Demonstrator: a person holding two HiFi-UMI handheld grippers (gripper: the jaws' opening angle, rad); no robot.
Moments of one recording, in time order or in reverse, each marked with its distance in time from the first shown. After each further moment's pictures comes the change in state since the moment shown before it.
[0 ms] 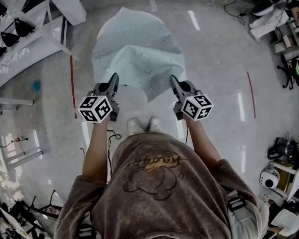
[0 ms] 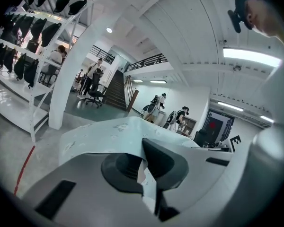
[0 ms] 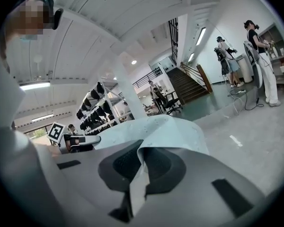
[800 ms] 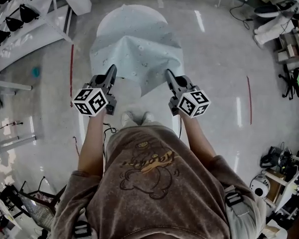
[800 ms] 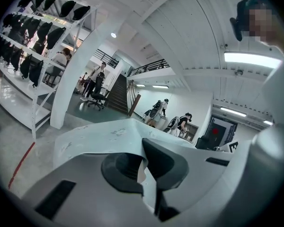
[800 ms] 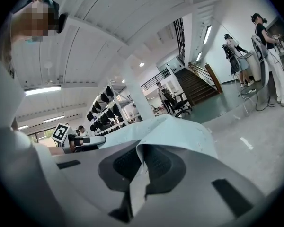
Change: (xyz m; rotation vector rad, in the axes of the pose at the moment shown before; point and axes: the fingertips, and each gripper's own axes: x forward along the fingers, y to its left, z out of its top) left arm 0.001 -0.050 0.006 -0.032 -0.061 0.025; right arm -0.025 -0.003 0.024 -0.016 -0.025 0.119
